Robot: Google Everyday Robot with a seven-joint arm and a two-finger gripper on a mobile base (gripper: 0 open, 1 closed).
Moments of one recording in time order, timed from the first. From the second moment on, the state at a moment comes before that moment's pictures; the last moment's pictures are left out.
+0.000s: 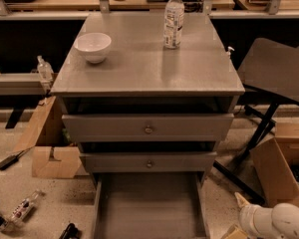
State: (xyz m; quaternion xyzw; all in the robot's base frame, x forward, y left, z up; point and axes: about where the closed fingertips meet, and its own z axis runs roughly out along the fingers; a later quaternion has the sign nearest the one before) arm 0.428 -0.317 0.375 -0.48 0.83 0.07 0.28
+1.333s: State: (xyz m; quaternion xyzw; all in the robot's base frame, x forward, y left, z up) arm 0.316 -0.273 0.211 -0.51 0.80 0.15 0.26
